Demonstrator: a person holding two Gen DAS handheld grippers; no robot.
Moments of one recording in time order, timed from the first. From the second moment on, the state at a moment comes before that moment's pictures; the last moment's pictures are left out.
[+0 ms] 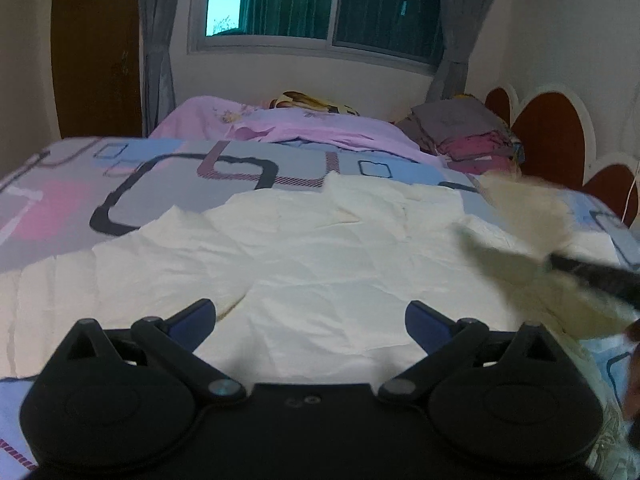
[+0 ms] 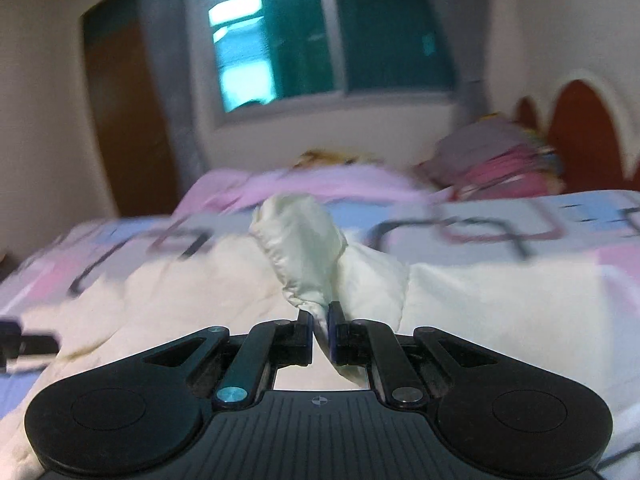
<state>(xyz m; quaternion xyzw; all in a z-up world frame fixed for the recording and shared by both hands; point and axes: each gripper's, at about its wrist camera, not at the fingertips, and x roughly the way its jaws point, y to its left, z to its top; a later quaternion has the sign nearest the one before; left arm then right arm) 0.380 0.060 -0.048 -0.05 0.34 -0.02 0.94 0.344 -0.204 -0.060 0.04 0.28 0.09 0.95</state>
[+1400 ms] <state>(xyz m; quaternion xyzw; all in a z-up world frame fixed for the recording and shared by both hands) 0.448 0.095 -0.087 -0.17 0.37 -0.09 0.91 0.347 -0.345 -0.116 0.11 0.36 -0.08 0.92</state>
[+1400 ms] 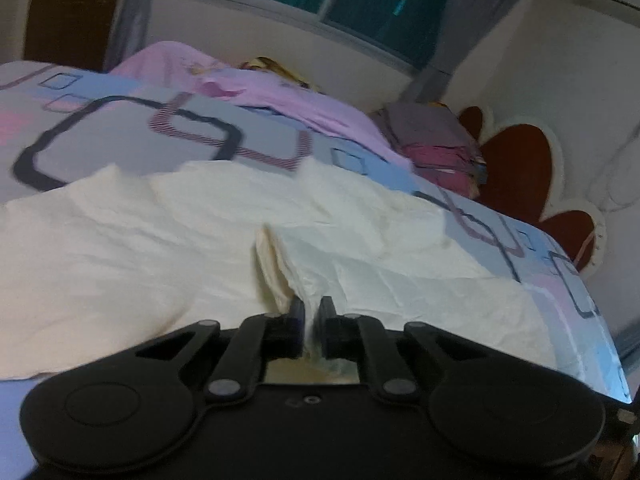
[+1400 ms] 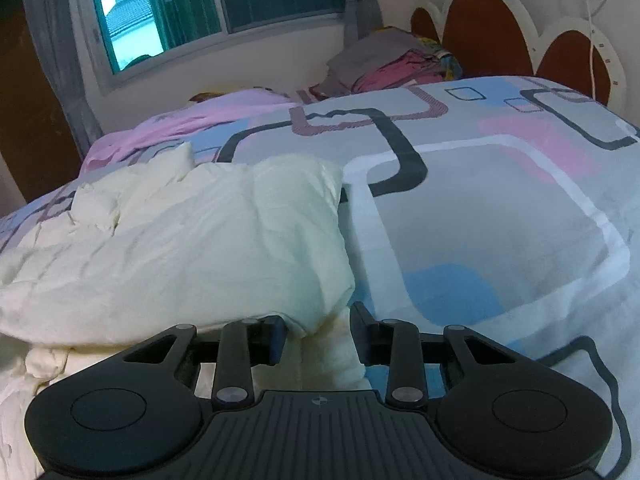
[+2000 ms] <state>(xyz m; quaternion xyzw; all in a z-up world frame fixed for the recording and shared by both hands) 0.456 0.108 -0.129 -0.14 0.41 -0.04 0.90 0.338 -0.356 -0.091 0.11 0.33 -0.04 0.94</state>
